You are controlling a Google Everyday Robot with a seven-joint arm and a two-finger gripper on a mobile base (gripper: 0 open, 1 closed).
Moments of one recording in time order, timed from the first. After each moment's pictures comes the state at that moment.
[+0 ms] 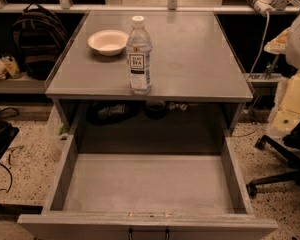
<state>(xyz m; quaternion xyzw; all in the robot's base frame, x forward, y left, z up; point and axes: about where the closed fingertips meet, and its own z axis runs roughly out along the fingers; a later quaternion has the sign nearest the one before) 0.438 -0.217 0.976 -0.60 0.78 -0.03 0.16</state>
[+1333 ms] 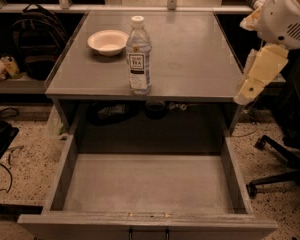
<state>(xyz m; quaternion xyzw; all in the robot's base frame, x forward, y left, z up) 0.501 -0.184 0.991 -0.61 0.76 -0.02 0.24</state>
